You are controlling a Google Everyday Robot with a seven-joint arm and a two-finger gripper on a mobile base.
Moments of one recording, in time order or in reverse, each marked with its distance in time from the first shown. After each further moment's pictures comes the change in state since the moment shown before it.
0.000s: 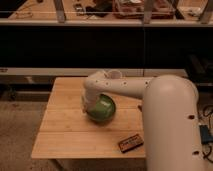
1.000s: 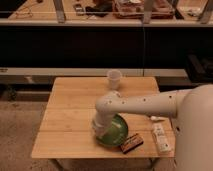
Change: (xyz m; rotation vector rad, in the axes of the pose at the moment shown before) arm -0.162 0.036 -0.003 0.008 -0.163 0.033
